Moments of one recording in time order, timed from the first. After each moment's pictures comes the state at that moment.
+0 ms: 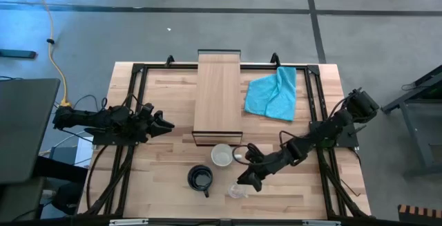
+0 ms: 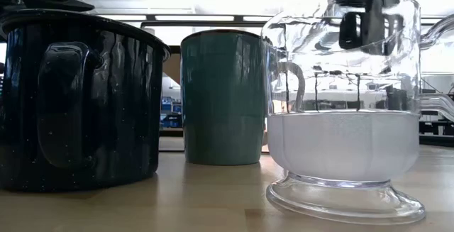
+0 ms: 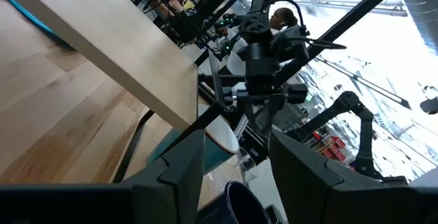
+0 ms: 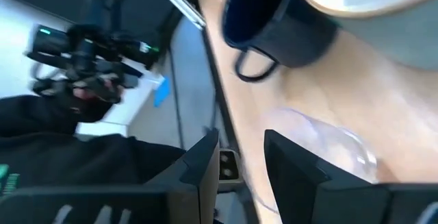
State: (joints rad) left arm 0.00 0.01 0.01 0.01 0.02 -0.81; right arm 0.54 1.59 0.84 0.29 0.08 1.15
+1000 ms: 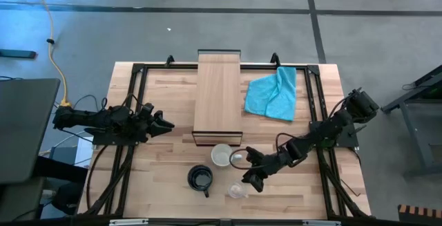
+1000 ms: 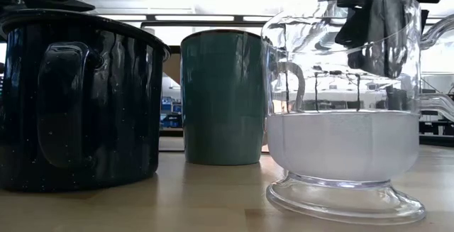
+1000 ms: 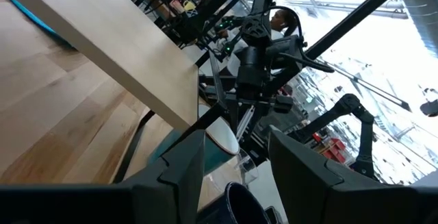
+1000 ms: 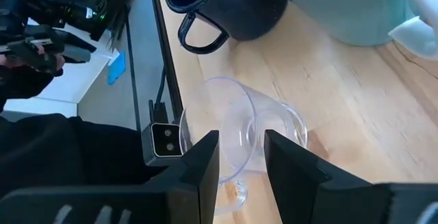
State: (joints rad) left arm 0.00 0.01 0.01 0.01 0.01 -0.82; right arm 0.54 1.59 0.84 0.13 0.07 1.07
